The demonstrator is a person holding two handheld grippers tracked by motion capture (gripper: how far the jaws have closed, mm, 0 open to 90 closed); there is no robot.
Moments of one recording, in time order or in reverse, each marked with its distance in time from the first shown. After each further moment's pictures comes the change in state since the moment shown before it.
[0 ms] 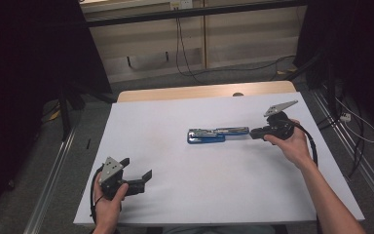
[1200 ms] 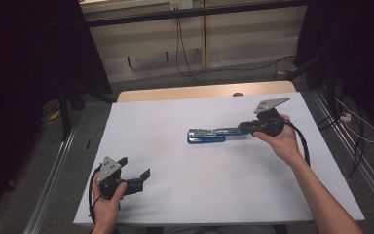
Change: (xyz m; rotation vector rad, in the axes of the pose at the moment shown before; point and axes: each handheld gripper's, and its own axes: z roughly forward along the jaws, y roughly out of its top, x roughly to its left) left arm 0.003 0.001 -0.002 -0.006 0.021 -0.001; right arm 0.023 0.030 0.005 -0.115 0.000 -0.091
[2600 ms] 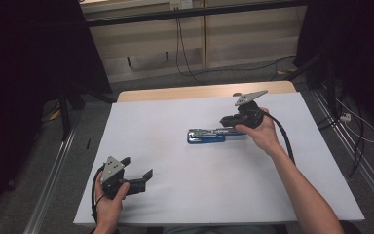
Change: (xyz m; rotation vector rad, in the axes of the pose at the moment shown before) left arm -0.004 0.000 0.005 0.008 -0.007 0.008; right arm -0.001 0.032 0.049 -0.015 0.062 0.007
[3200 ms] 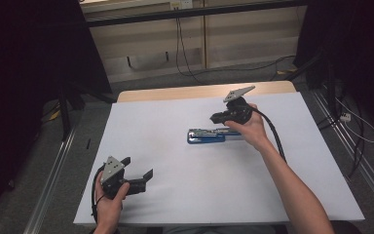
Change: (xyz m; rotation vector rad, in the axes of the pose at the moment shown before) left arm 0.000 0.000 0.000 -0.002 -0.009 0.006; right arm 0.006 0.023 0.024 0.001 0.016 -0.018
